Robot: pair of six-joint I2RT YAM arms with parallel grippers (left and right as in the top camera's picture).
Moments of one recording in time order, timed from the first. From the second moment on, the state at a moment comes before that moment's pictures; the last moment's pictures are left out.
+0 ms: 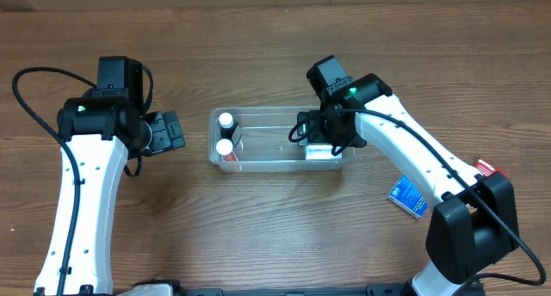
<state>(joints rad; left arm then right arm) 0.02 1.45 1.38 -1.25 -0.11 -0.31 0.49 1.82 1.46 -1.04 -0.04 0.48</state>
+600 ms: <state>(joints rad) 0.02 1.45 1.38 -1.25 -0.11 -0.31 0.49 1.62 1.49 -1.16 -0.02 0.46</state>
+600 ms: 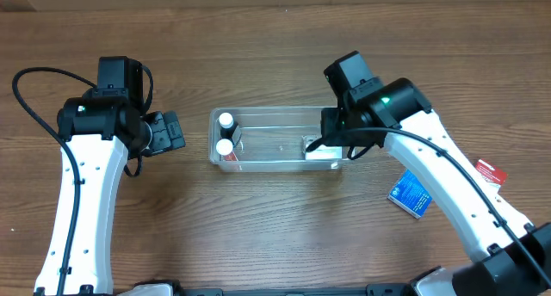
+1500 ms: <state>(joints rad) 0.02 1.45 1.38 -1.25 -0.11 -0.31 0.49 1.63 1.32 -1.03 -0.03 0.44</state>
